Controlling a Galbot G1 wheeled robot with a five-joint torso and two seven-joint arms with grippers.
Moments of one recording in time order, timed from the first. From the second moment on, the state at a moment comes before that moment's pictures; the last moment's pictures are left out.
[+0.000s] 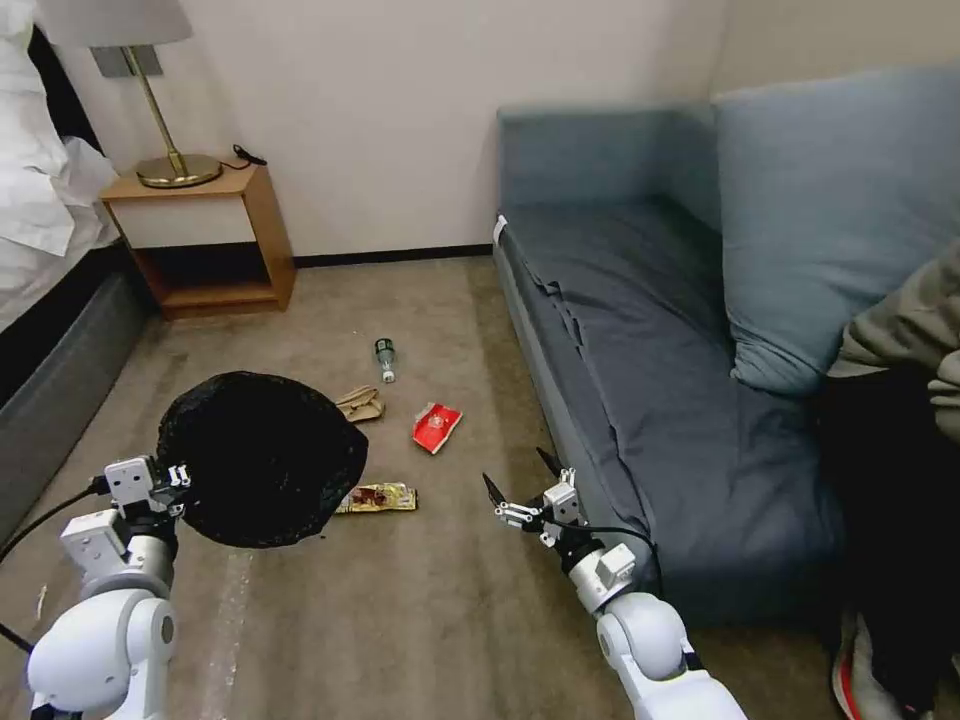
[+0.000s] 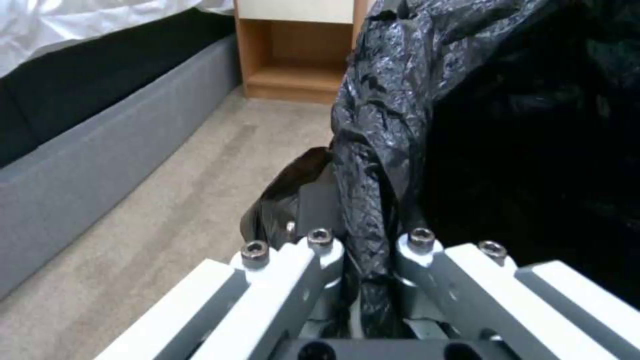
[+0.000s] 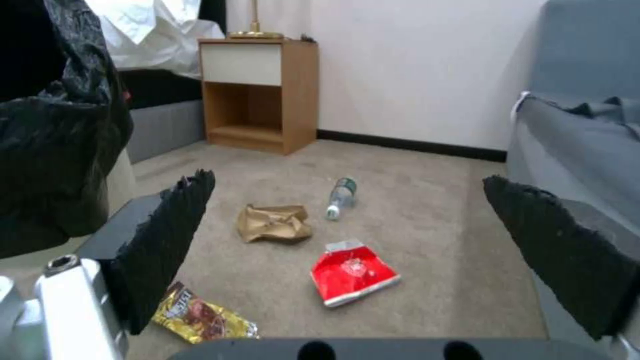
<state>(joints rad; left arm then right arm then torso) 1.40 -1.43 -0.94 -2.06 -0.26 0.42 -0.04 -1.27 1.40 0.29 1.63 0.12 0.26 -0.30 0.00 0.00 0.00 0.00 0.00</state>
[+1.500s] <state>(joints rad) 1.39 -1.43 -0.93 -2.05 -0.26 0.35 -0.02 -1.26 1.41 0.26 1.64 0.12 0.25 -0.28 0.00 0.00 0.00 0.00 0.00</state>
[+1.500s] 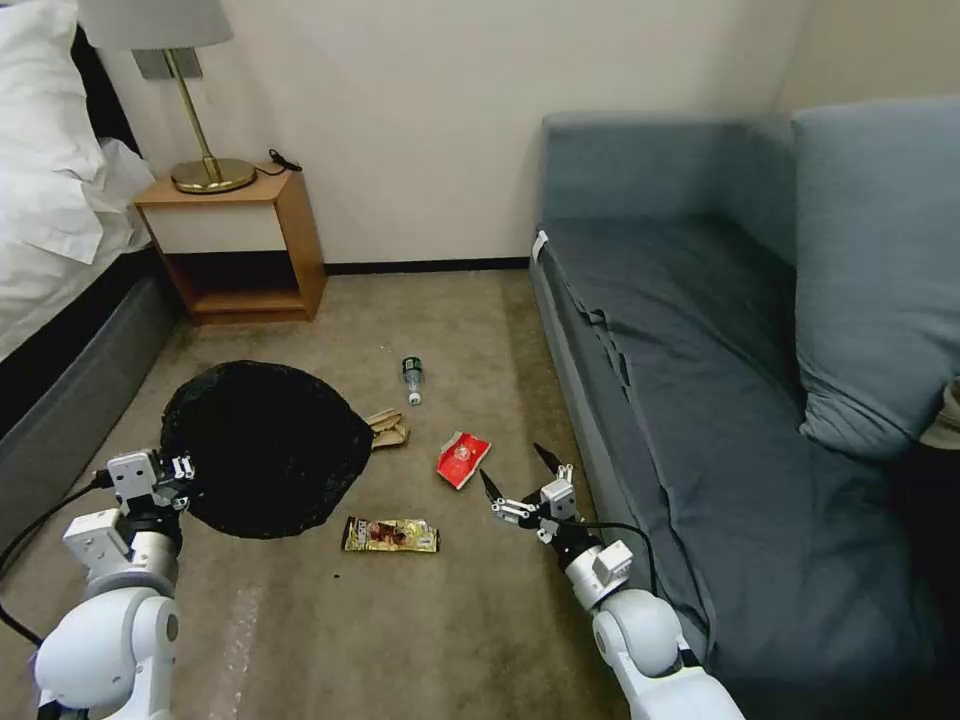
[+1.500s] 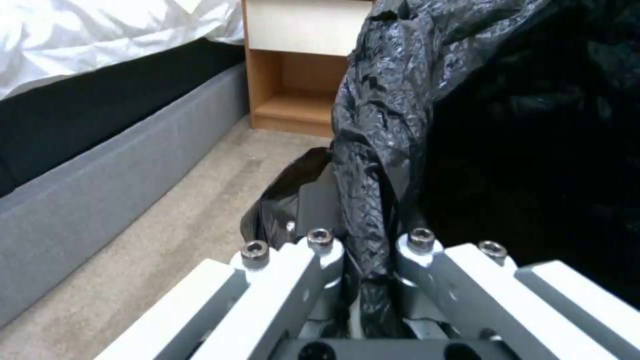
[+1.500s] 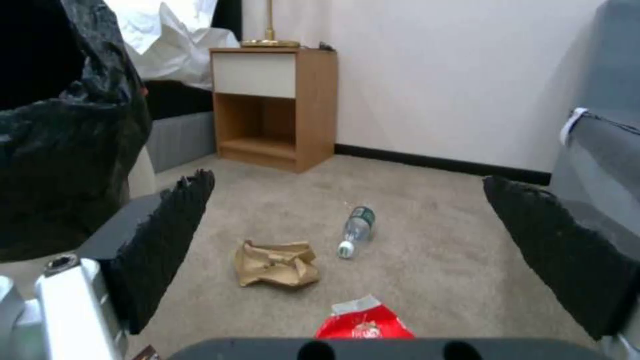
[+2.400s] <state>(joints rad) 1.40 -1.44 -0.94 -2.05 -0.26 0.36 -0.05 -1.21 1.41 0.16 1.61 0.08 0.23 -0.27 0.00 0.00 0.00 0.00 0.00</state>
